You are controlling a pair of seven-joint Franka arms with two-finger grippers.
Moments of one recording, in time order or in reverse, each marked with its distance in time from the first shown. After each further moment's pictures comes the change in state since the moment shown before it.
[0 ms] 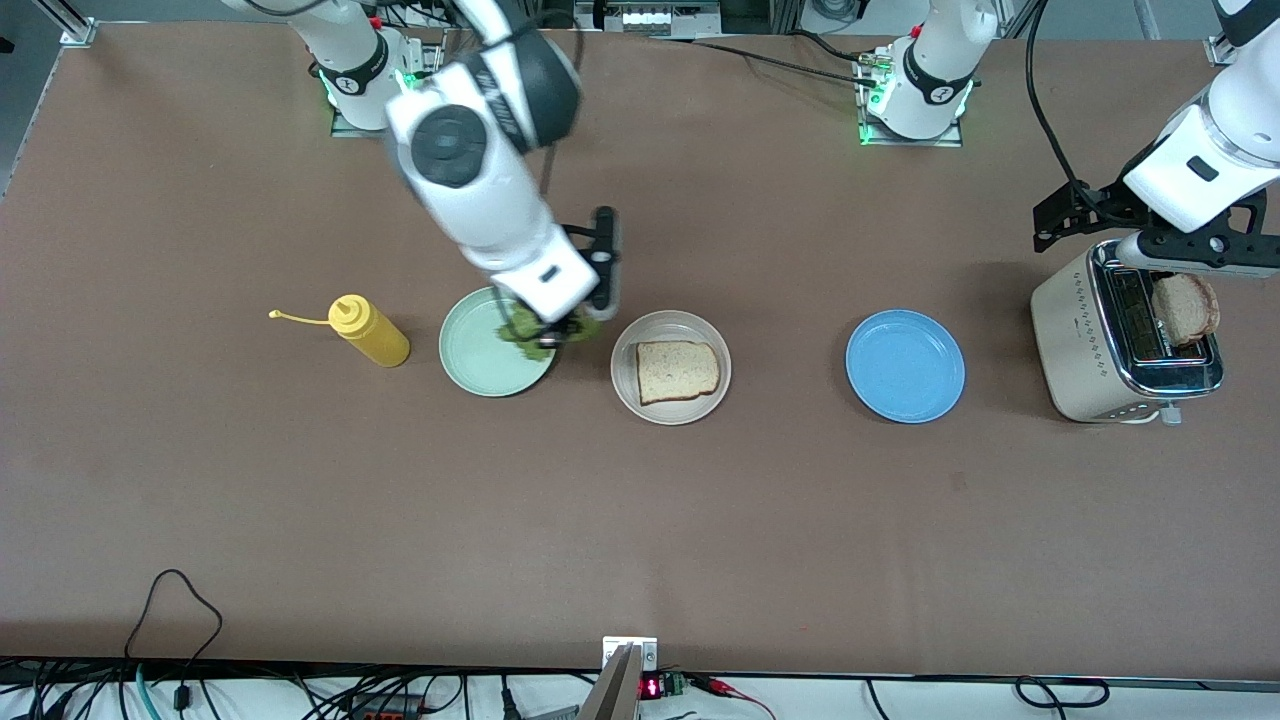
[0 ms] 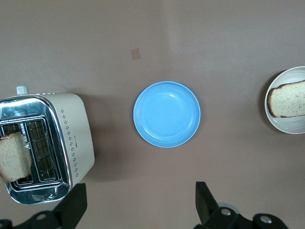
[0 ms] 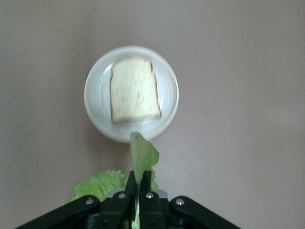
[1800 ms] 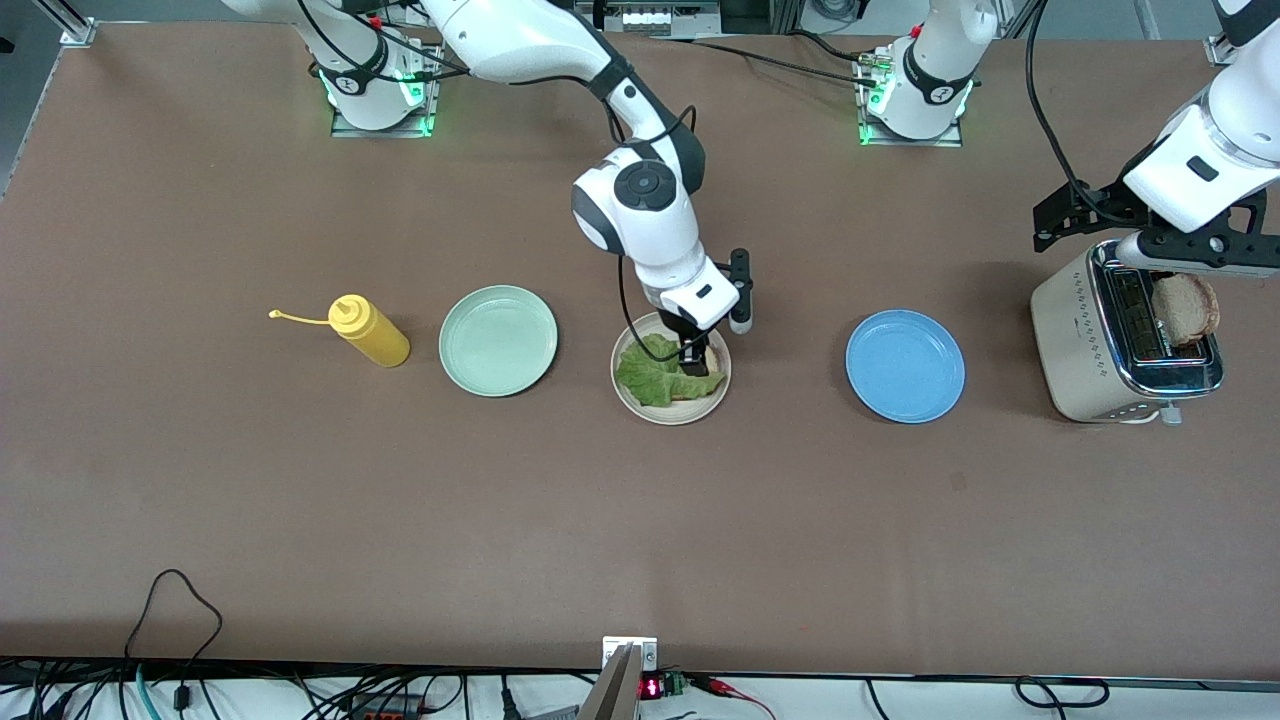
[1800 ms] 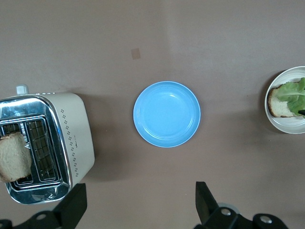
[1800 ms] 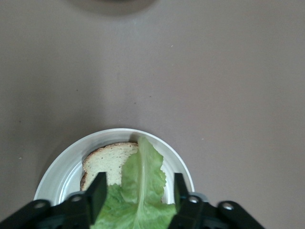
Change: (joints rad) left arm 0.000 0.000 0.000 0.000 0.000 -0.001 0.000; right arm 0.170 0.344 -0.027 0.152 -0.007 0.381 0.195
